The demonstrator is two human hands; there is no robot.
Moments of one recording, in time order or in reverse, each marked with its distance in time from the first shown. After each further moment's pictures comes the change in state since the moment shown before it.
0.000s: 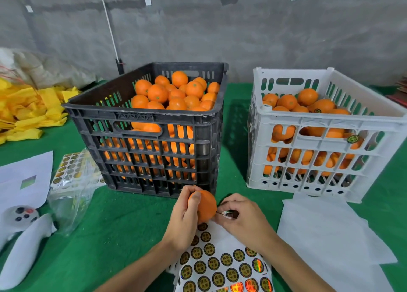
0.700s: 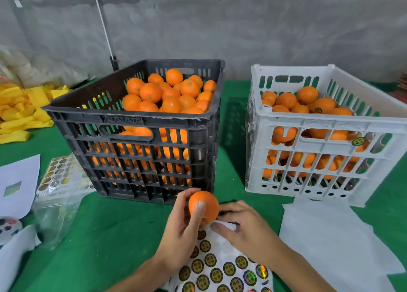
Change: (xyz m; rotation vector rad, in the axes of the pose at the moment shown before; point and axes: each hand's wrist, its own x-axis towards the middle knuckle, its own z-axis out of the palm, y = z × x) left_hand -0.004 0.003 -0.001 0.043 -0.028 0.114; right_hand 0.000 0.007 -0.013 -0.138 -0.148 -0.136
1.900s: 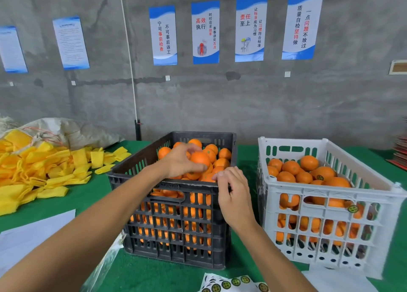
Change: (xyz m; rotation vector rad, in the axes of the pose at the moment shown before) left_hand 0.210 0.193 -0.122 0.670 -0.127 0.189; right_hand 0.114 -0.135 -0.084 0.207 0.771 -0.333
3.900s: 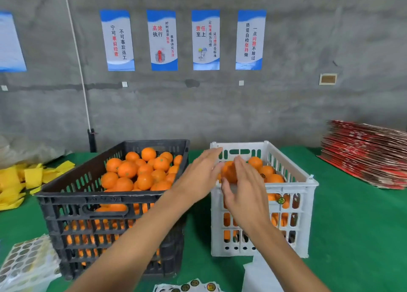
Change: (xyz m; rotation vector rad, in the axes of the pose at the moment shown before) left_hand -0.026 0.163 0.116 0.028 0.083 0.381; right_hand -0.005 0.003 -0.152 -0.643 0.055 0.095
